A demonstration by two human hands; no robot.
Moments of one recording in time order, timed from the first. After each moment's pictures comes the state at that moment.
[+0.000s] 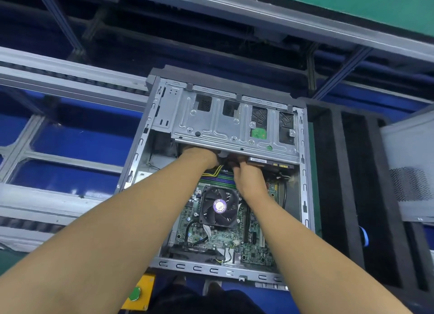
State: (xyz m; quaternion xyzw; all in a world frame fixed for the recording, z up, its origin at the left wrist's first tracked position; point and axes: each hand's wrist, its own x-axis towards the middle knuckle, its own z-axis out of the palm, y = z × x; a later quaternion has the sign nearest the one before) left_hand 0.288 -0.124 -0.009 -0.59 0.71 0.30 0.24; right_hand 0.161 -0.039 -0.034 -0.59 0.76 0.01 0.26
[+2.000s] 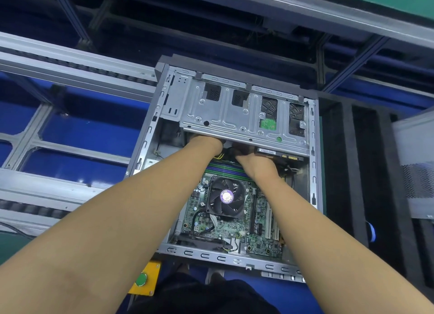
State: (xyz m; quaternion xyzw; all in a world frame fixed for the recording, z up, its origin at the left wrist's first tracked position) left_hand 0.292 -0.126 -0.002 -0.59 0.70 0.30 0.25; right_hand 0.160 -0.068 -0.022 -0.49 0.77 0.13 0.39
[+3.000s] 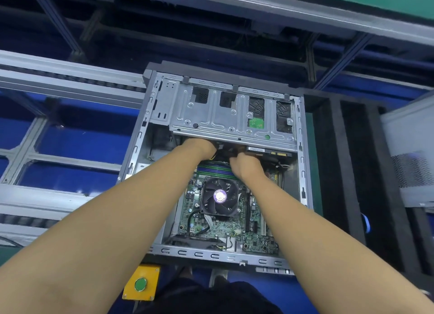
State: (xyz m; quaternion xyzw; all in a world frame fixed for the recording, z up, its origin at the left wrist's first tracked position) left_hand 0.289 -0.121 0.007 -0.59 0.70 0.33 0.23; right_hand 0.170 -0.054 -0.015 -0.47 0.79 0.05 0.39
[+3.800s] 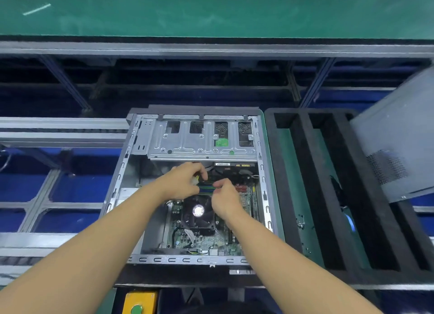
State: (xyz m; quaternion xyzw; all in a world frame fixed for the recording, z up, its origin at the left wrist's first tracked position) left_hand 0.308 -0.064 0.038 -0.46 0.80 0.38 0.05; right_hand 0.171 0.019 0.002 -0.35 0.76 -0.25 0.49
